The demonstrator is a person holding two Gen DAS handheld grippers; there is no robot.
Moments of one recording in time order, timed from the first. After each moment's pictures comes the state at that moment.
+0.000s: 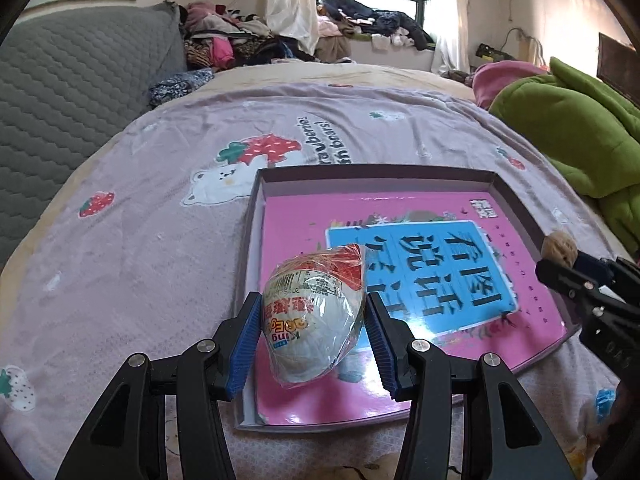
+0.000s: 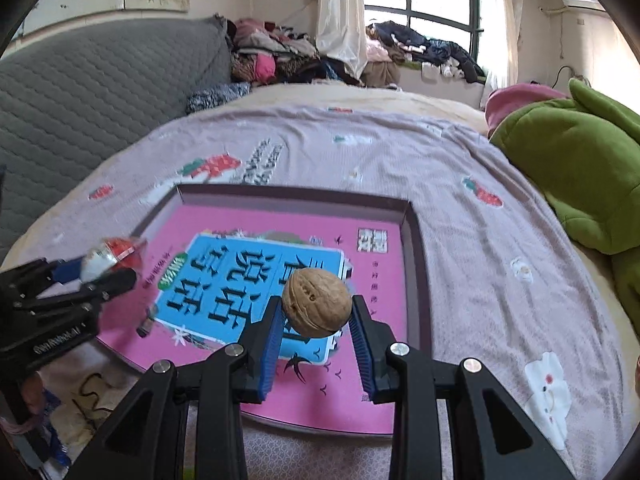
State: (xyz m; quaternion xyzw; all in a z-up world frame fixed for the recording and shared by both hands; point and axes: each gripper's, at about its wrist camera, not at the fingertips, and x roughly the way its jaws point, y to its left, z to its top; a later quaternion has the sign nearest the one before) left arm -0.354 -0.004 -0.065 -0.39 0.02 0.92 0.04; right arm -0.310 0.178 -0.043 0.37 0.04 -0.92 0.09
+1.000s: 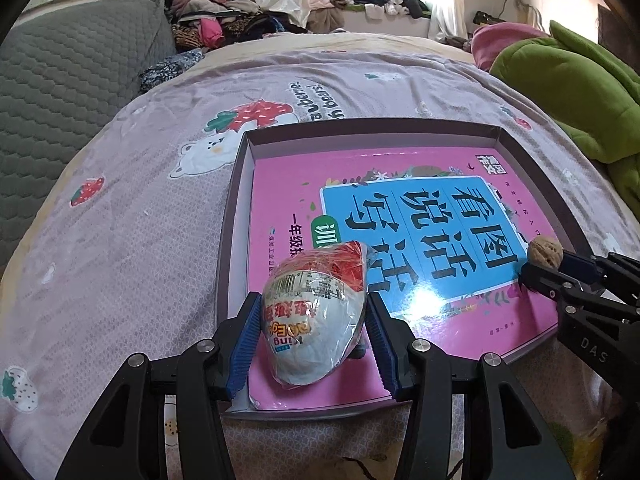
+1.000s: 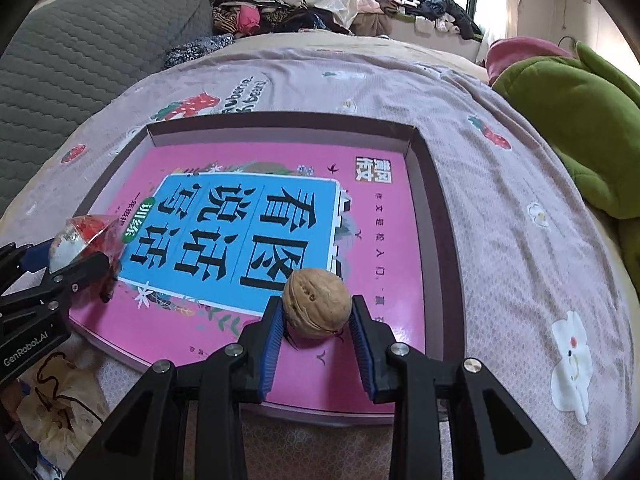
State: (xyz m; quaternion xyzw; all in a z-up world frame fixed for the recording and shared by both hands) left arm -0.357 0.005 -0.084 -0.44 0.05 0.90 0.04; right arm -0.325 0.176 -0.084 0.45 0.04 -0.89 0.07
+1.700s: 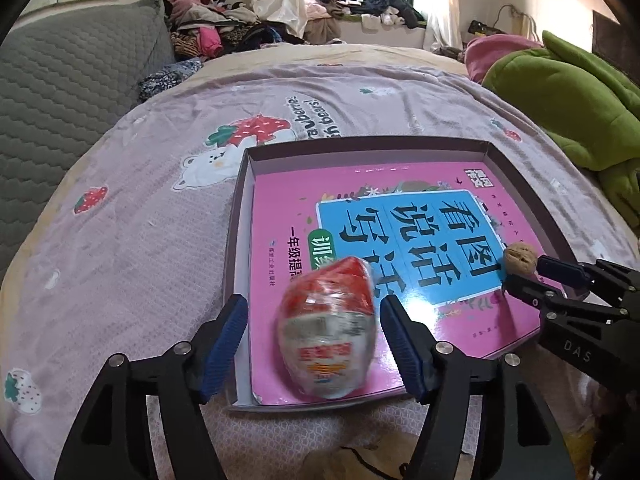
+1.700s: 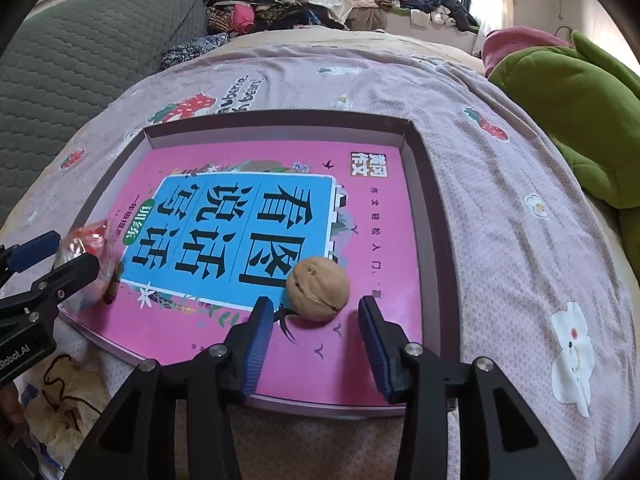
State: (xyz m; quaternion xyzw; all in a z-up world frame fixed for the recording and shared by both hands) left arm -0.347 0.003 -0.067 -0.42 0.04 0.91 0.05; right arm -0.323 0.181 -0.080 0.46 0.02 -0.89 0.07
